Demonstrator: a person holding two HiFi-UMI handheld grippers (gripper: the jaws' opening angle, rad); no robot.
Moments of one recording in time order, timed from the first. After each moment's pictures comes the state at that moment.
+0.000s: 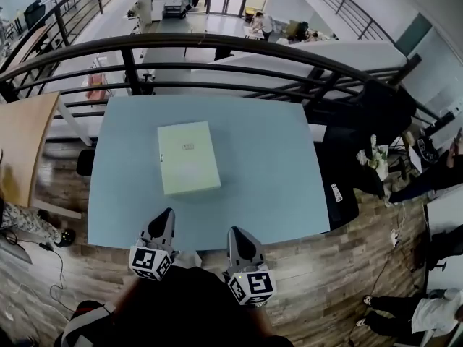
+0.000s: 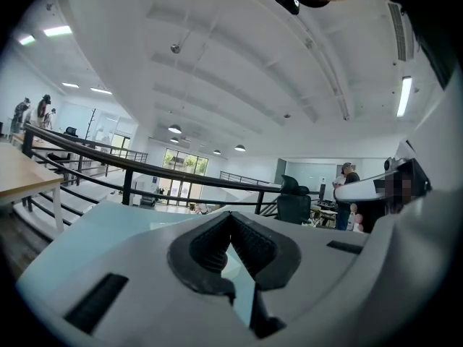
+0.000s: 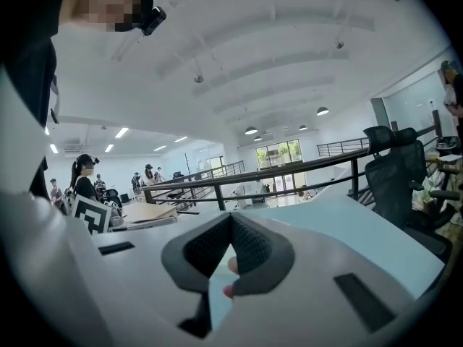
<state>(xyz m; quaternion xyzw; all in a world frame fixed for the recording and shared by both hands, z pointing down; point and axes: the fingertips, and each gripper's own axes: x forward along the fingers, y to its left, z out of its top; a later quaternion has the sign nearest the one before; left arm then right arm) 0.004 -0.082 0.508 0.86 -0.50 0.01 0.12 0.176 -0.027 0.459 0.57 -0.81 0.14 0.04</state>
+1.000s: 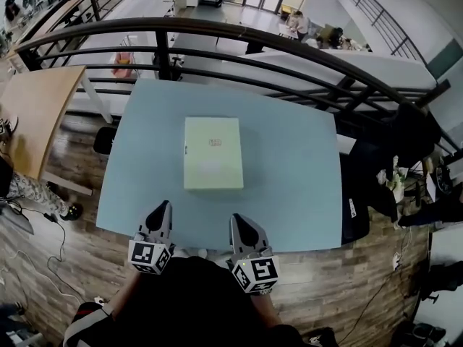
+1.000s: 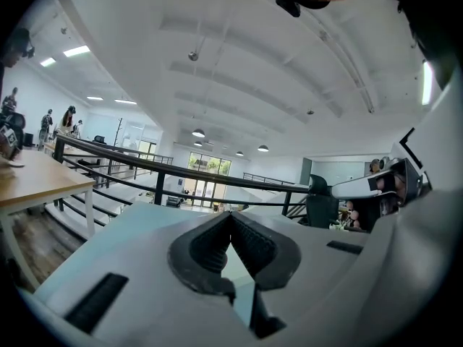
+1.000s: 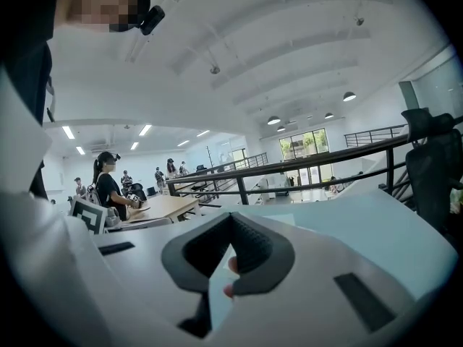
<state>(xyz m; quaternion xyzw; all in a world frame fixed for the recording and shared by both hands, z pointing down) -0.069 -0.090 0.524 0.80 -0.58 0.01 0.13 0.119 -0.082 0.476 0.48 -0.86 0.15 0.06</state>
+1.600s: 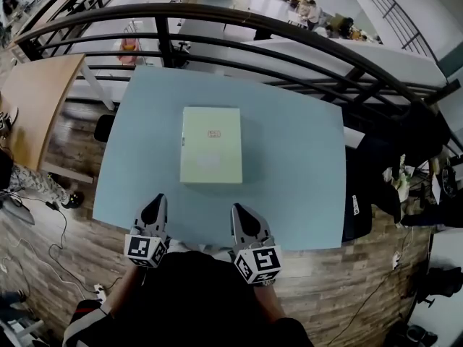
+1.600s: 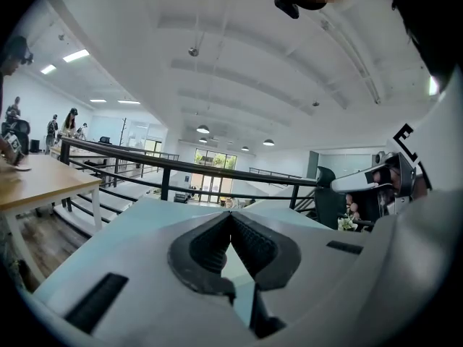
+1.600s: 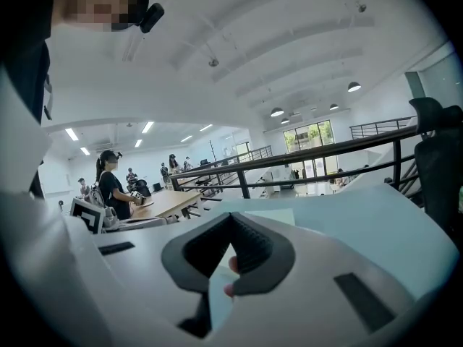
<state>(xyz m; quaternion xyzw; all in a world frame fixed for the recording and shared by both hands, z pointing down) -0.067 -0.104 0.546 0.79 -0.60 0.03 0.13 0.135 -0.115 0.497 0.45 -0.87 0.17 0.08</state>
